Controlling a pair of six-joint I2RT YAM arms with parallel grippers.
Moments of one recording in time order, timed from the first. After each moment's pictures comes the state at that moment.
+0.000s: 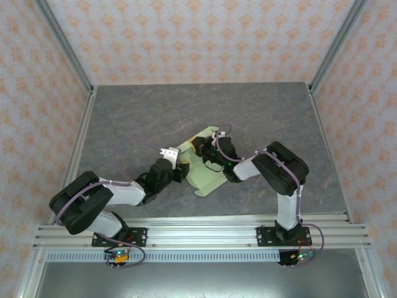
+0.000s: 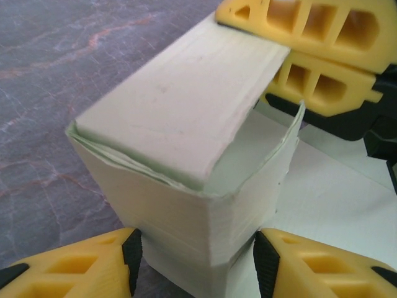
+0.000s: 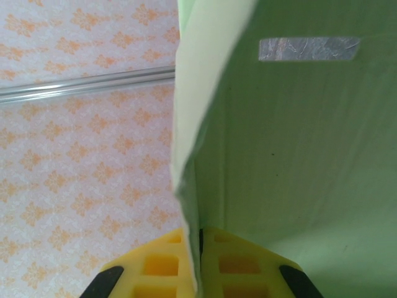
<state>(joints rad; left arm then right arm) -0.69 1.45 0.35 0.60 -0.23 -0.34 0.70 1.93 0.75 1.00 -0.19 1.62</state>
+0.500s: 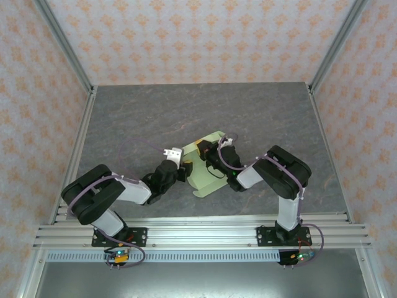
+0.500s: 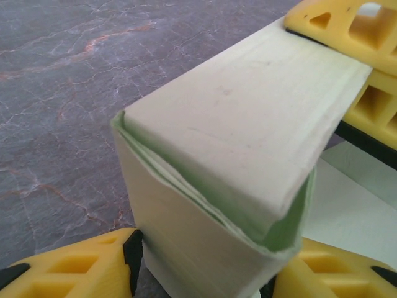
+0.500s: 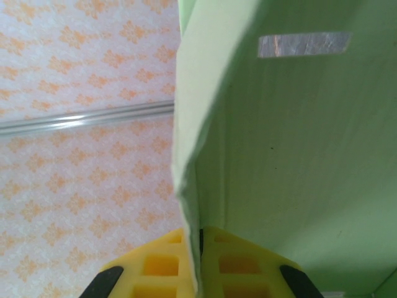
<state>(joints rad) -0.72 1.57 0.36 0.73 -0.30 -0.37 0.74 1.89 0.61 1.15 -0.02 1.65</state>
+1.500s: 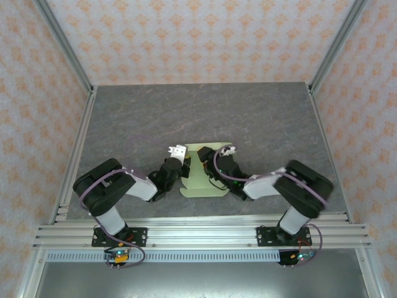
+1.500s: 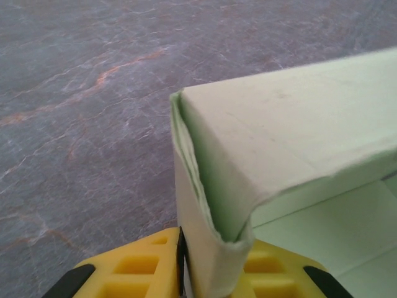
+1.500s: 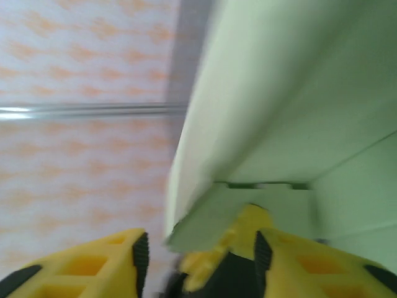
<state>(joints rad) -0.73 1.68 0.44 0.78 -0.37 -0.26 0.88 1.56 0.54 0.69 0.18 1.52</state>
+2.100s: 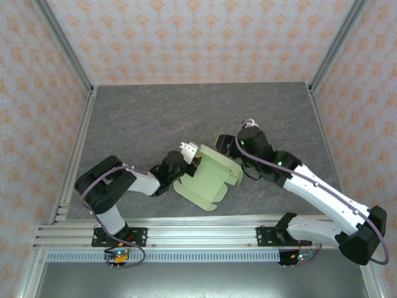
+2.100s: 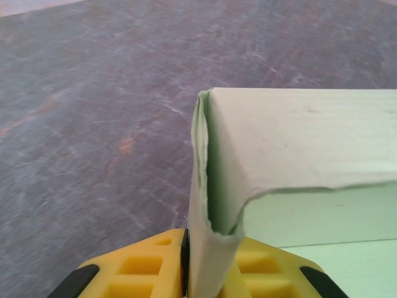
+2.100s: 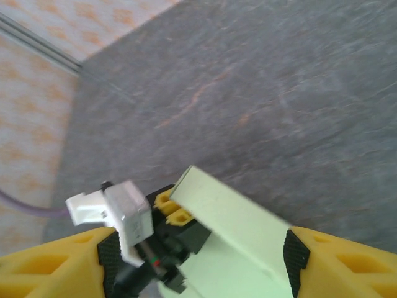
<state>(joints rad) -0.70 1.71 0.53 0.78 -0.07 -0.07 0.74 1.09 1.01 -0.56 0.17 0.82</state>
